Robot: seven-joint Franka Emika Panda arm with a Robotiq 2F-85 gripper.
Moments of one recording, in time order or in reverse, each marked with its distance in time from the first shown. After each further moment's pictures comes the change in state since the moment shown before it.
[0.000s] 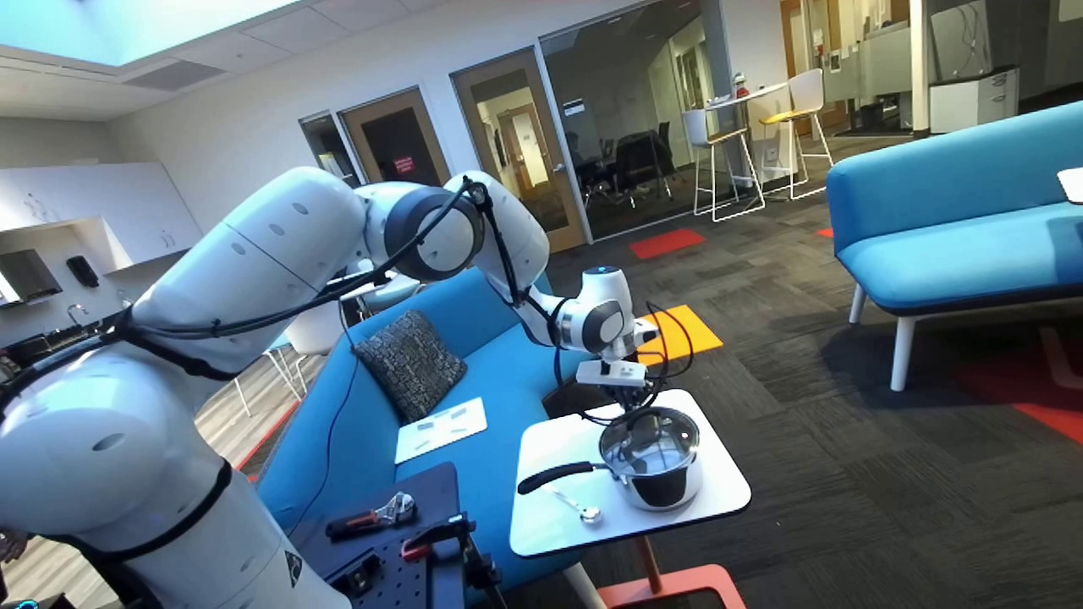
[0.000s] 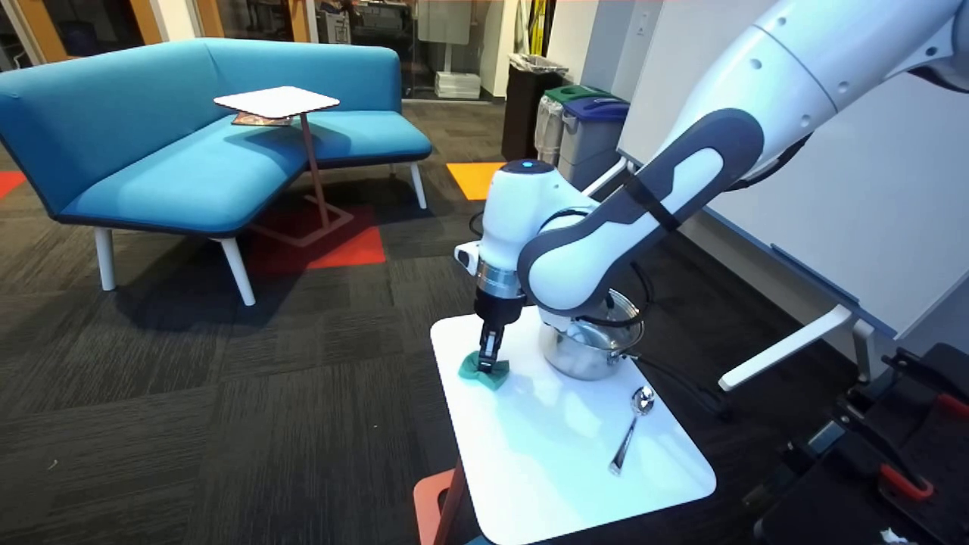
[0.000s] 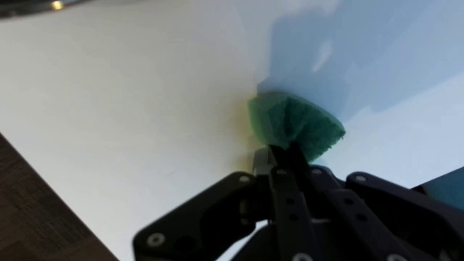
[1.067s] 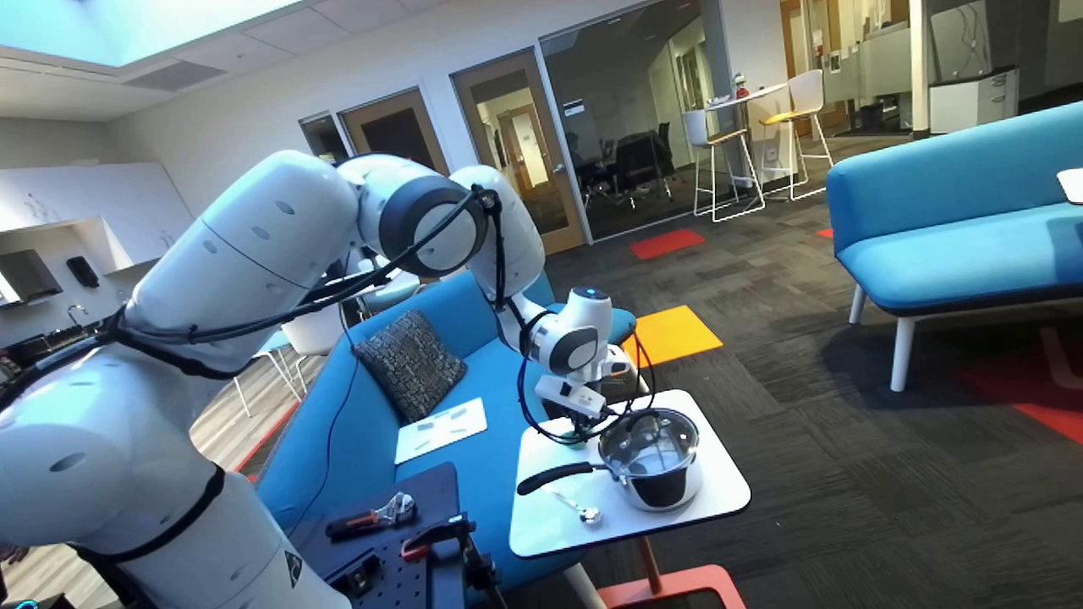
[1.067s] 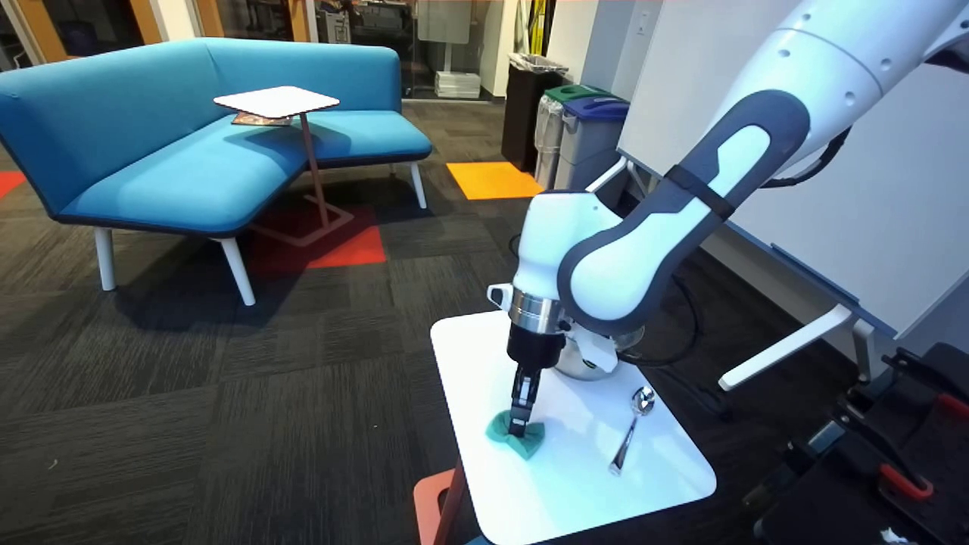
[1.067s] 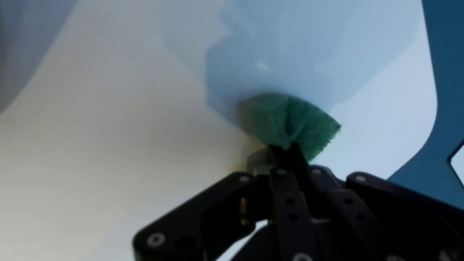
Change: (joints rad) arm -0.179 -0.061 0.209 -0.284 0.104 0.047 -0.009
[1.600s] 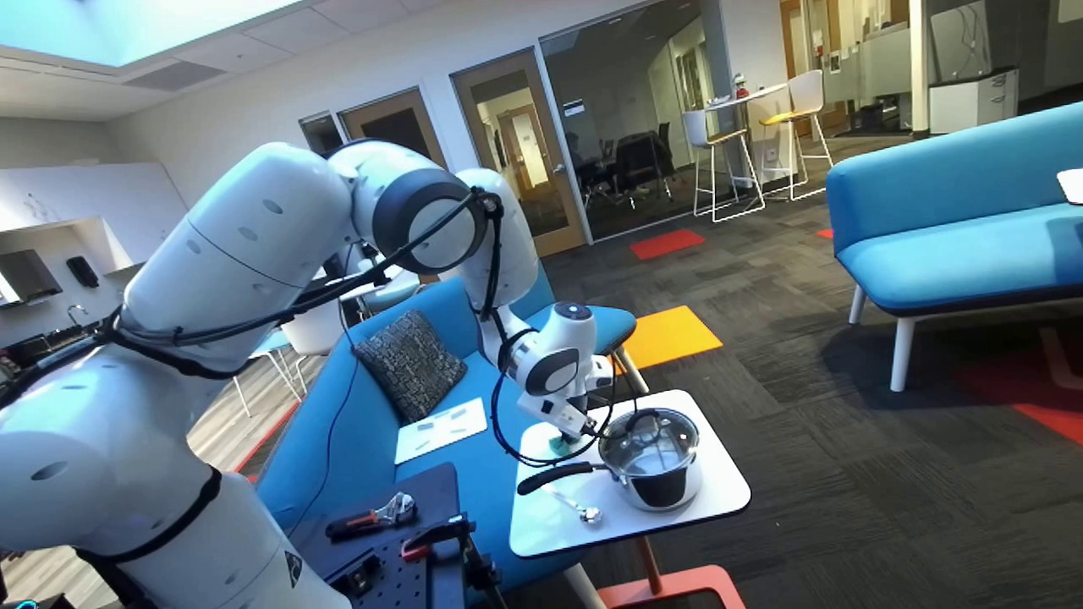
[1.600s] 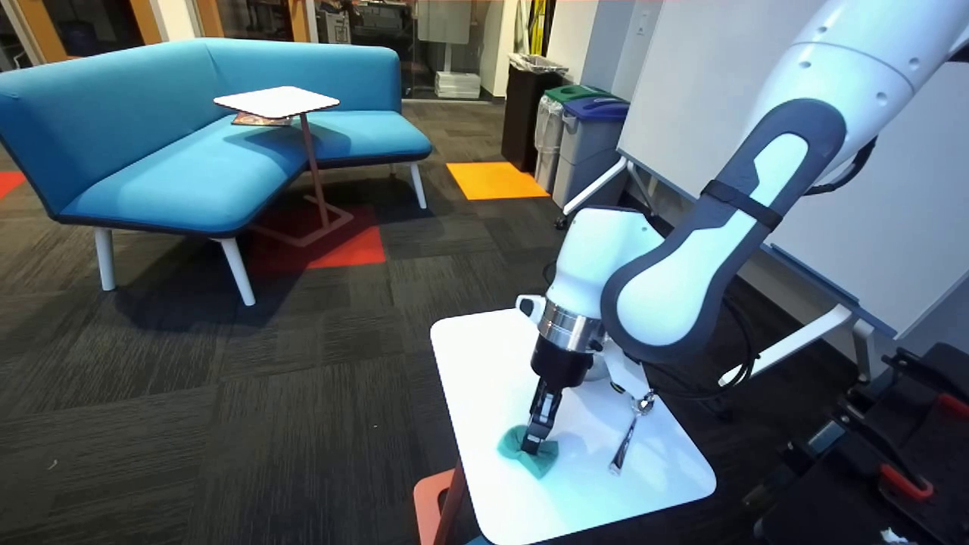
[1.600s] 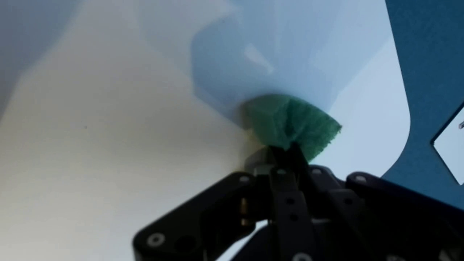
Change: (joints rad) arm -0.076 -0.029 0.055 -0.191 0.024 0.226 0.000
